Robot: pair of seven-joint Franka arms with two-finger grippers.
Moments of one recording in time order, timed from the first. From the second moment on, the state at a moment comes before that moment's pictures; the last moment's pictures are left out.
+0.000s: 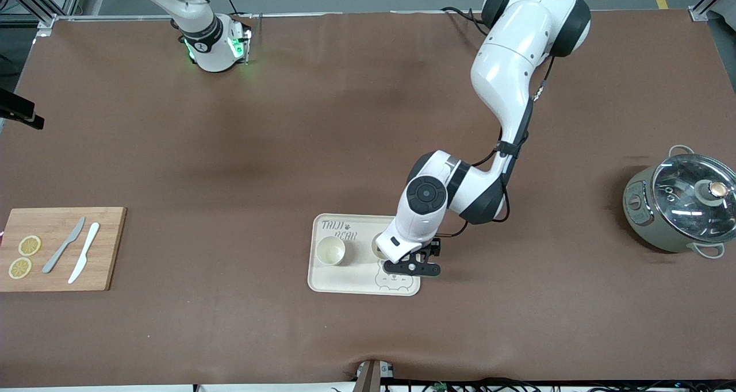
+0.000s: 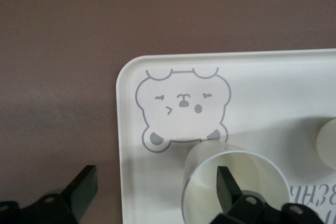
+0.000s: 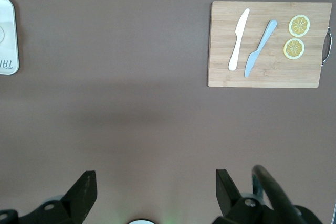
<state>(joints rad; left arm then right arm) -0.60 1.05 0.06 -0.94 -0.01 2.13 -0.48 0.04 0.08 -0.21 -1.38 0.01 1.39 -0.19</state>
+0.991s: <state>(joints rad) -0.61 1.07 0.05 -0.94 -0.03 2.02 -0.51 0.04 0.08 -0.21 -1.38 0.01 1.39 -0.19</state>
